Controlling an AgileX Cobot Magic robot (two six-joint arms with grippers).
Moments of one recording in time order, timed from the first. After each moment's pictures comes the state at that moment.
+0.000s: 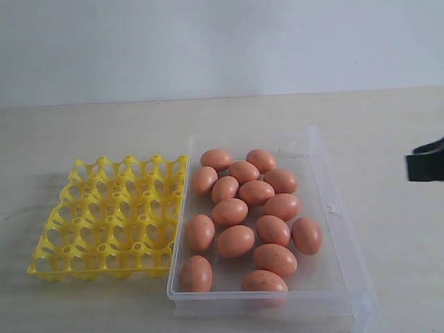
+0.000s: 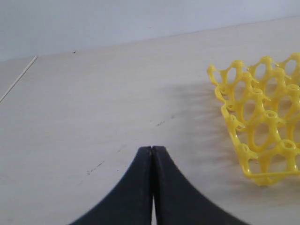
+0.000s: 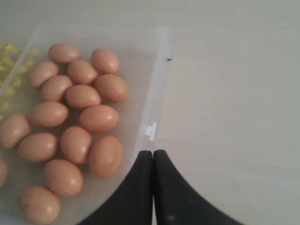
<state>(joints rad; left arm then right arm) 0.04 0.01 0.00 0.10 0.39 0.03 0.26 0.92 -0.63 0.12 0.55 -0.04</state>
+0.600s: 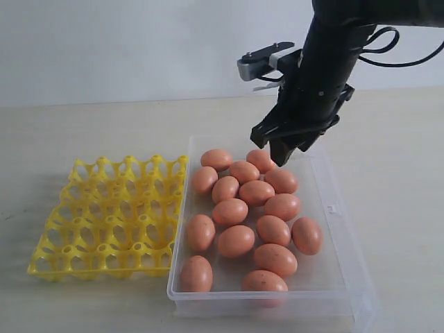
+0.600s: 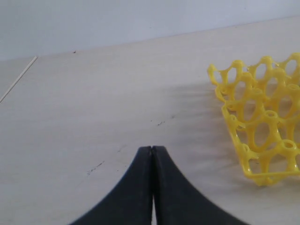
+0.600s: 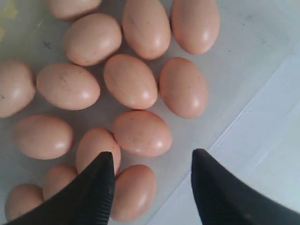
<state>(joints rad) 0.04 0.01 0.00 0.10 0.39 0.03 0.44 1.91 -1.54 0.05 1.10 -0.21</state>
